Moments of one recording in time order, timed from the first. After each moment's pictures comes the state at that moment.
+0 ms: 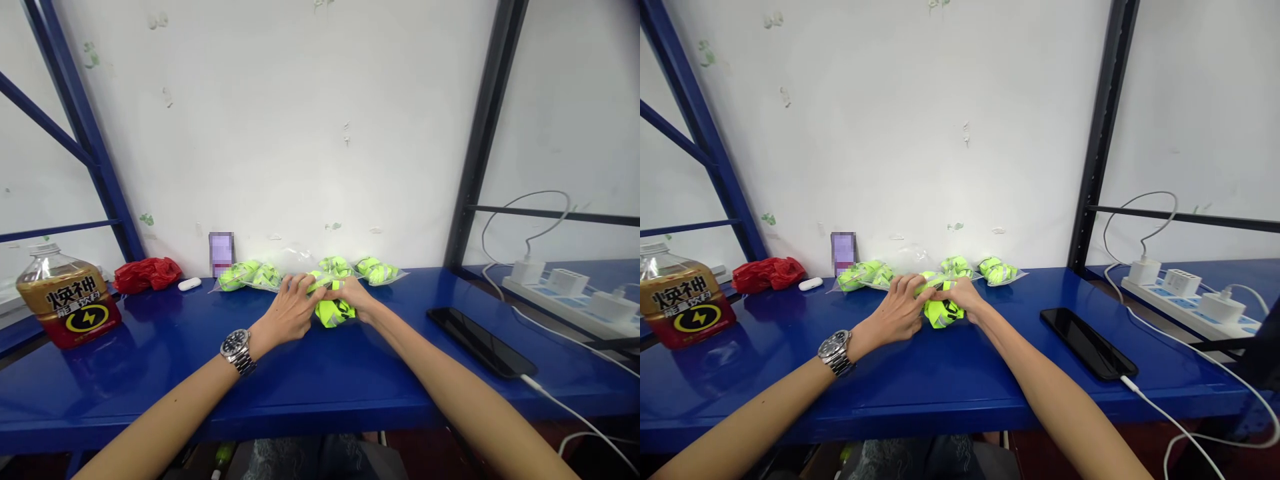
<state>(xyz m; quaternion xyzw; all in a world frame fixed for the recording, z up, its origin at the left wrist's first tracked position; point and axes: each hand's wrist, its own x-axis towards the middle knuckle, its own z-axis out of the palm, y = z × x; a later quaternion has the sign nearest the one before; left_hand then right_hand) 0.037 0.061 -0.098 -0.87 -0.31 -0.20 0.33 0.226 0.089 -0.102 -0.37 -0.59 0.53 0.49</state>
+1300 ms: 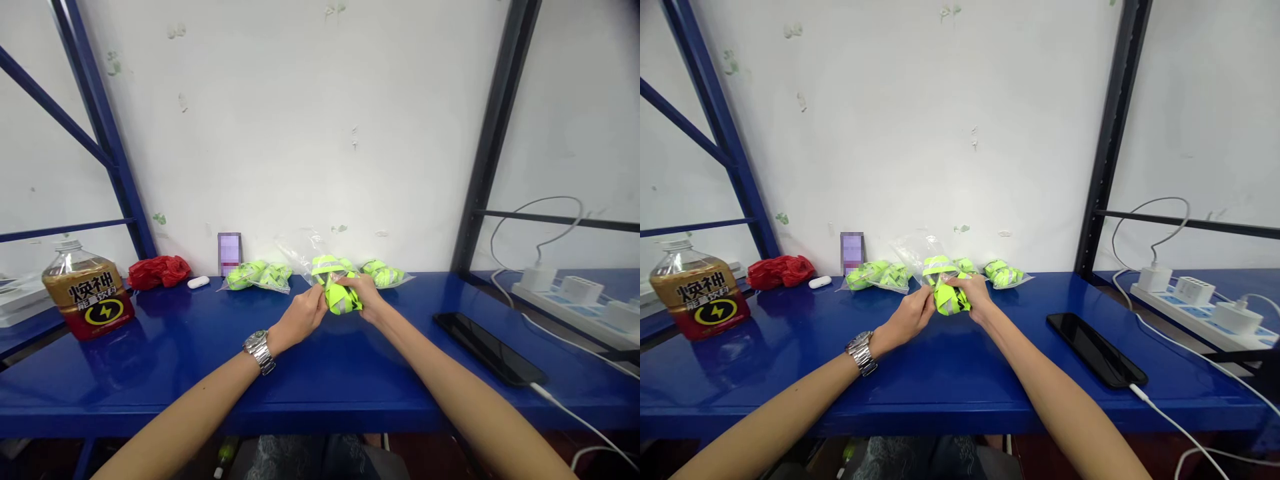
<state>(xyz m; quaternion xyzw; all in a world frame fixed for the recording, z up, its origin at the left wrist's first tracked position) 0.053 0.070 -0.116 -0.86 -0.29 -0.40 0.09 0.221 0.084 -0.090 -0.35 -0.42 0.57 0.61</state>
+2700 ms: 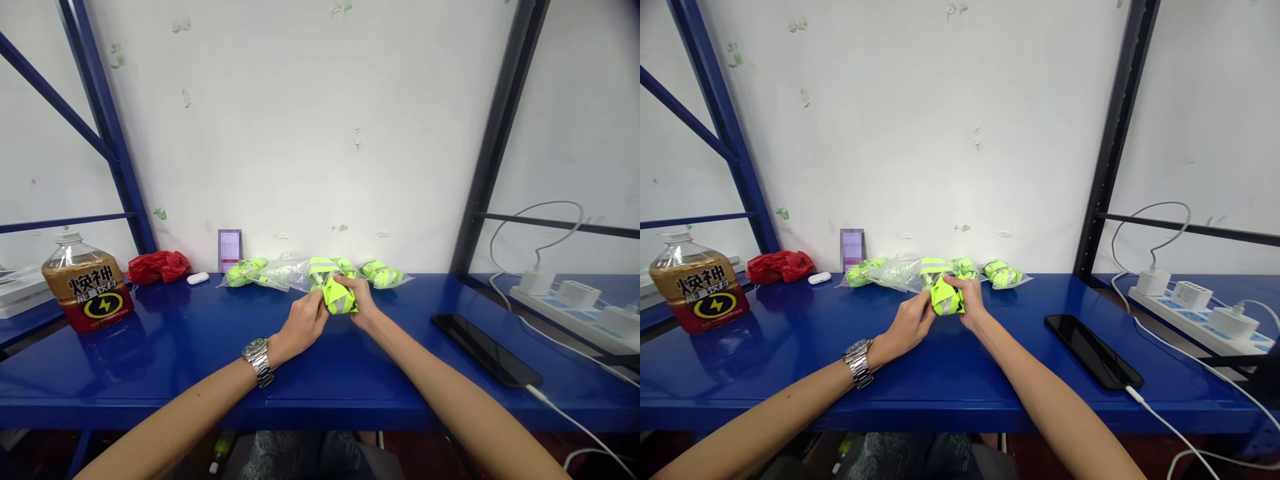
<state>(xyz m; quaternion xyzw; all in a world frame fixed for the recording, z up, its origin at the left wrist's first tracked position) 0.061 0.053 -0.128 -0.84 -0.35 -0.42 0.07 0.208 0.086 -0.101 -0.30 -0.37 0.61 0.63</state>
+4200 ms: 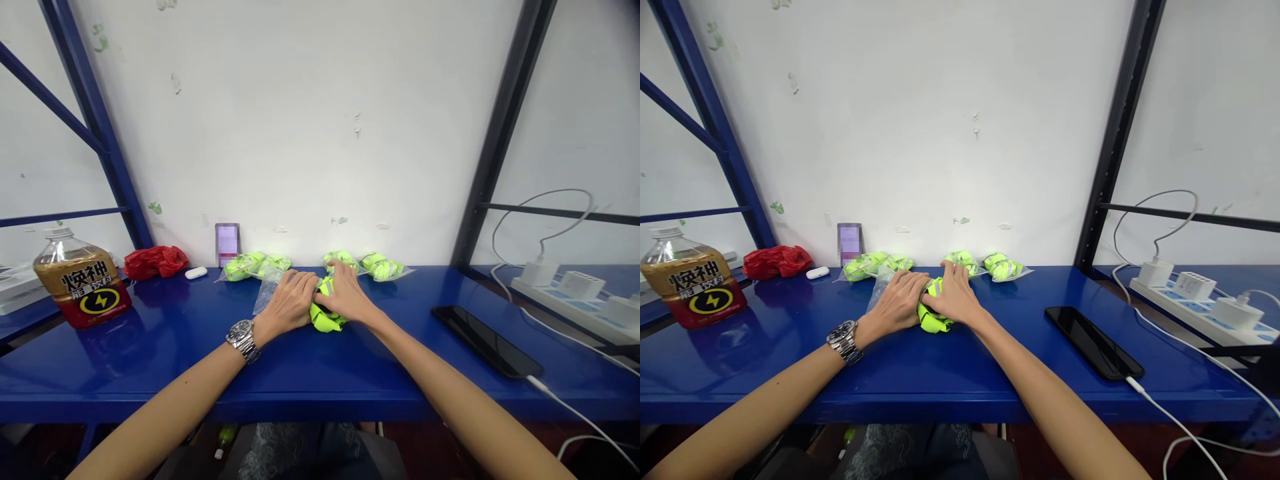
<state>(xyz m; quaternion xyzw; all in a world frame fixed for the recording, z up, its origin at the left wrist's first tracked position) 0.033 0.071 -0.111 -0.86 -0.29 -0.27 0.32 0.208 0.066 -0.096 -0.47 -0.76 0.15 0.41</state>
